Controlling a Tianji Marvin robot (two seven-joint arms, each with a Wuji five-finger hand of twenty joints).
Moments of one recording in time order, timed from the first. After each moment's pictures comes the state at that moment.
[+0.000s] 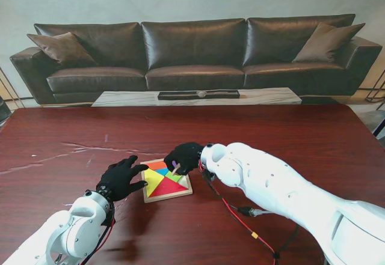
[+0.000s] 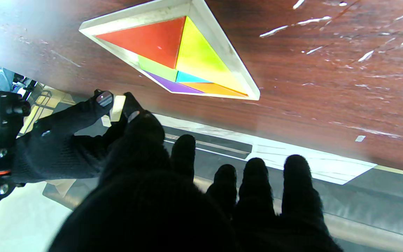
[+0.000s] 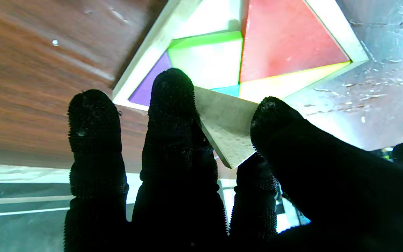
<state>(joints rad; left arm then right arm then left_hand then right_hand) 1.68 -1.07 -1.24 -1.72 0.87 0.09 -0.08 -0.71 -1.26 0.31 -0.92 -0.56 -0.28 0.03 0.99 -0.02 0.01 -0.05 0.34 0.09 0.21 0.32 0.14 0.17 0.10 0.36 0.14 0.10 0.20 0.36 0.01 0.15 0.49 0.33 0.63 -0.69 1.17 -0.50 0.66 -0.26 1.21 0.35 0.88 0.05 1.03 0.64 1.16 -0.03 0.85 0.66 0.78 0.29 1.34 0.35</state>
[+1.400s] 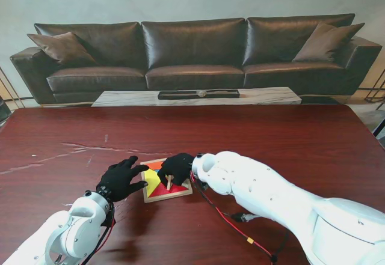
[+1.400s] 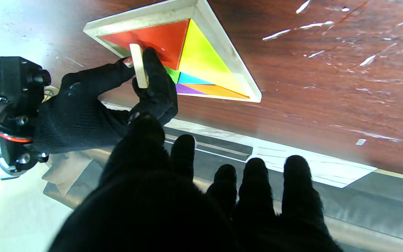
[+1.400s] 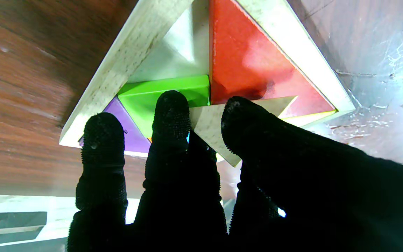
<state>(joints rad) 1.68 -1.07 -1.24 -1.72 0.86 0.09 -0.09 -0.69 -1.37 0.19 -0.75 -0.57 -0.35 -0.04 0.99 -0.01 0.01 -0.05 0.34 0.08 0.21 0.32 0.14 0.17 0.10 0.36 0.14 0.10 0.20 0.36 0.00 0.15 0.48 0.33 0.82 -0.70 1.10 -0.40 0.73 -0.30 1.09 0.27 0.63 -0.02 1.06 0.60 0.84 -0.04 0.96 0.57 0.48 0.28 1.37 0.46</state>
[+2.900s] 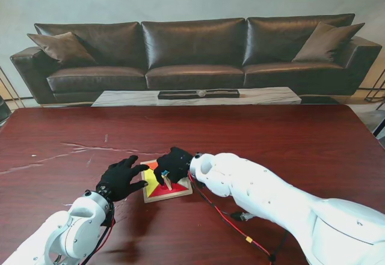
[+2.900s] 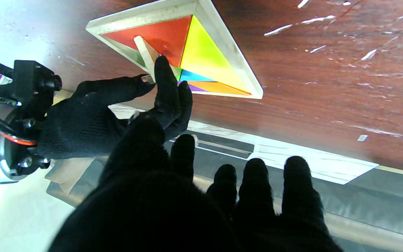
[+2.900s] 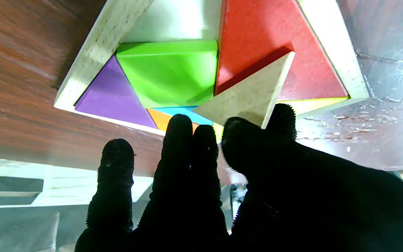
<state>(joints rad) 1.69 -1.07 -1.25 -1.74 0.87 0.09 -0.10 -0.69 -1.38 0.18 -0.76 -0.65 -0.32 -0.15 0.99 -0.01 0.01 -0.05 0.34 0.08 0.21 0.32 0.14 0.17 0.10 0.36 0.14 0.10 0.19 0.36 0.00 0.15 0.46 0.33 0.76 -0.54 1.10 -0.30 0.68 -0.46 1.04 0.25 0.50 -0.04 0.92 0.45 0.56 -0.12 0.81 0.50 0.15 0.15 1.36 0.56</state>
